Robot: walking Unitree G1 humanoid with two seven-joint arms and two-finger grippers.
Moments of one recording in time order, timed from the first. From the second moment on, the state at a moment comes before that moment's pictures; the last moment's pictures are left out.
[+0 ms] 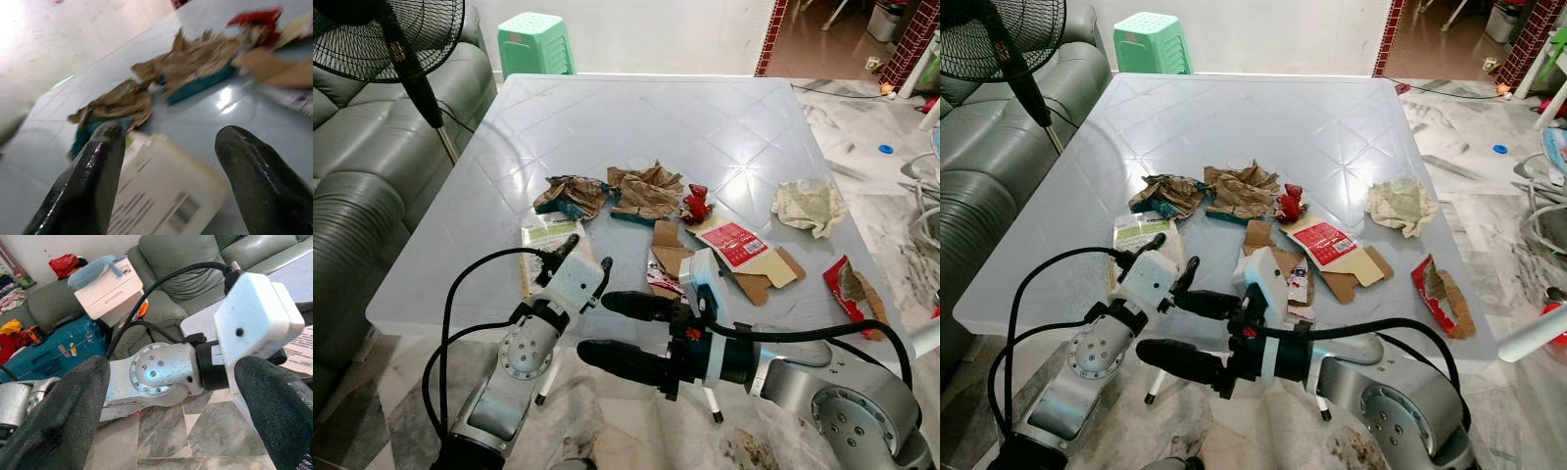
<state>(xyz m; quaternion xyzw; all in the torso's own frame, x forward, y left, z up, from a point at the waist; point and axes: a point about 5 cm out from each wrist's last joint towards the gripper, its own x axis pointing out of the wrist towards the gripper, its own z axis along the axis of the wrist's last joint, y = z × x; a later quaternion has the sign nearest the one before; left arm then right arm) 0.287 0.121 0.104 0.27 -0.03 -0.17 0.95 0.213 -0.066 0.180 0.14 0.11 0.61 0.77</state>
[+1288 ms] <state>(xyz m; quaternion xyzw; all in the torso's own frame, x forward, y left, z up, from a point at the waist) 0.300 0.160 0.077 0.39 0.01 -0.06 0.92 0.214 -0.067 0.183 0.14 0.11 0.61 0.77</state>
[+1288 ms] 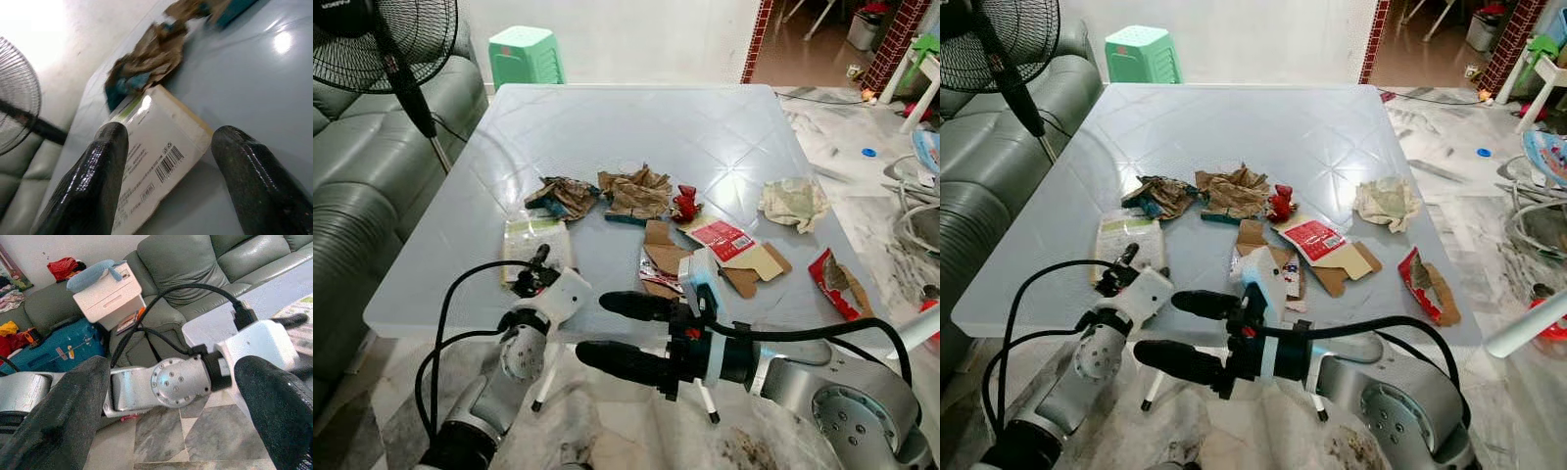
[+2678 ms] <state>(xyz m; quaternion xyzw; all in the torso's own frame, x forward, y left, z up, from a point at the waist) 0.287 0.170 0.095 0.36 -0.03 -0.01 0.93 0.214 -0.067 0.183 0.14 0.11 0.61 0.77</state>
